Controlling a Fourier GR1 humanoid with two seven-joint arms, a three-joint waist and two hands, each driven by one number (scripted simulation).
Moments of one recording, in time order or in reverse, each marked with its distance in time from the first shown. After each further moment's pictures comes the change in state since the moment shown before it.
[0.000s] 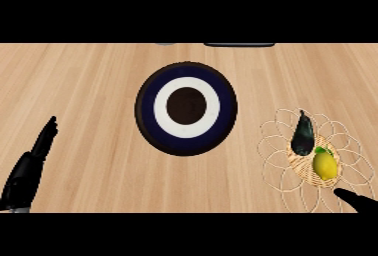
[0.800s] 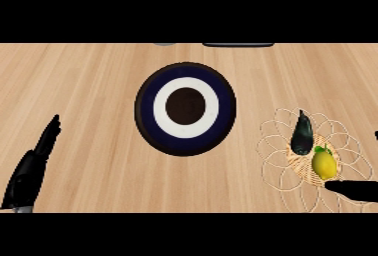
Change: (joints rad) left arm 0.002 -0.051 0.036 -0.042 -0.063 -0.036 0.054; right arm -0.220 -0.072 0.015 0.309 -0.051 0.359 0.110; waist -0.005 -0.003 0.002
